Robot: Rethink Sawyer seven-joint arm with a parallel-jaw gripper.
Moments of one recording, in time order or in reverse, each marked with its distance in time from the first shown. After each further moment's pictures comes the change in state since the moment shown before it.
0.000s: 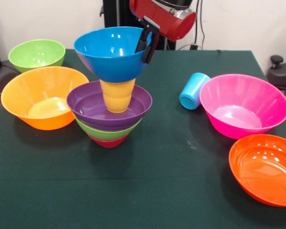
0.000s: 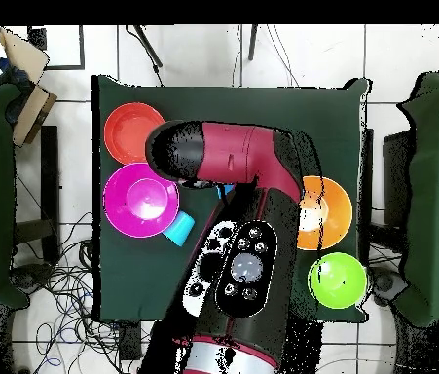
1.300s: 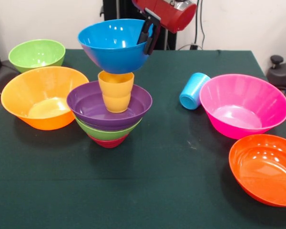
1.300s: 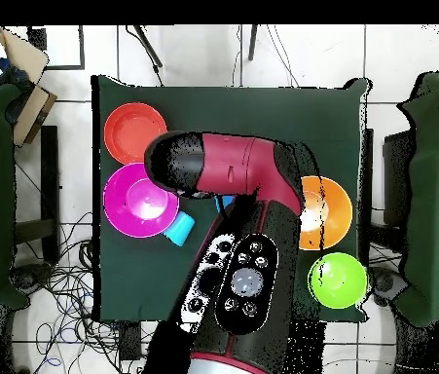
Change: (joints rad) arm 0.005 -0.037 0.000 0.064 0.001 0.000 0.000
